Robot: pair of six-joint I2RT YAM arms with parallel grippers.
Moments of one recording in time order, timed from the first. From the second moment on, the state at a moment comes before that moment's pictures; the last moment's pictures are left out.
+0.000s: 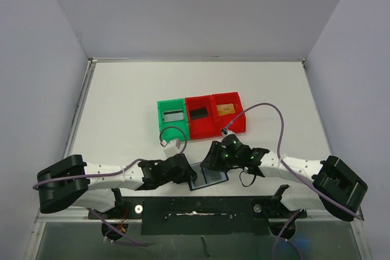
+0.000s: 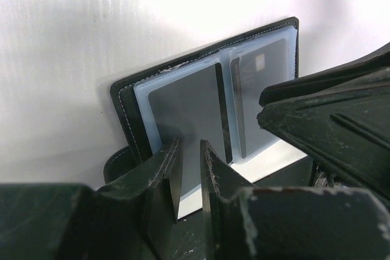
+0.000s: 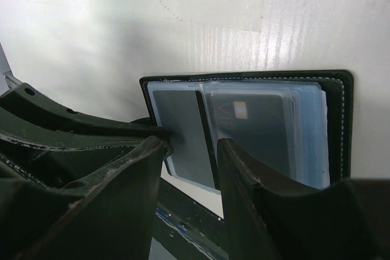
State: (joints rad) left arm -1.20 1.29 0.44 0.03 -0.27 -1.33; right arm 0.87 1.23 0.46 -0.04 -0.13 1.05
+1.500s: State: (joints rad) left arm -1.20 1.35 0.50 -0.04 -0.29 -1.33; right arm 0.92 1.38 0.51 -0.04 -0.16 1.01
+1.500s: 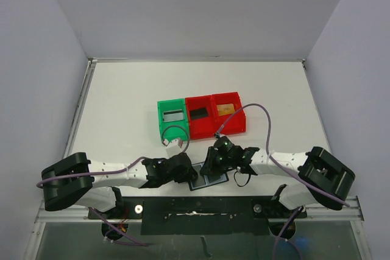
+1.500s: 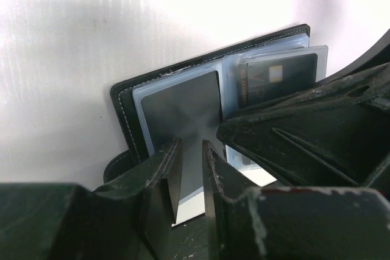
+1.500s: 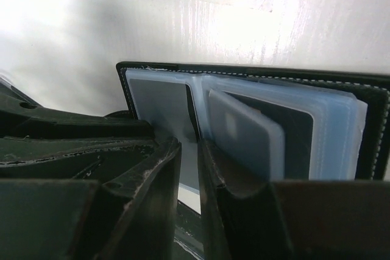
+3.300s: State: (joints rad) left arm -1.21 1.34 0.58 -0.16 -0.31 -1.25; right arm 0.93 1.22 0.64 -0.40 0.04 0.95
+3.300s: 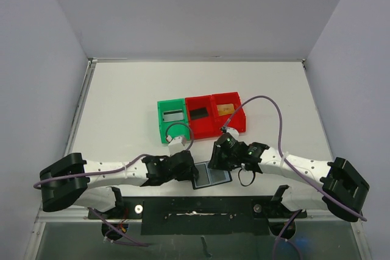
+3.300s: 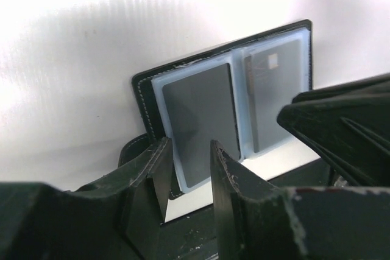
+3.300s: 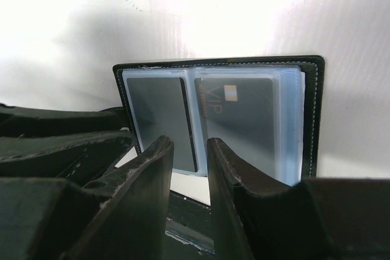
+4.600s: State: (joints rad) left arm -1.22 1.42 0.59 -0.07 -0.28 -1.25; right arm 0.91 1.17 0.64 -0.45 0.04 0.93
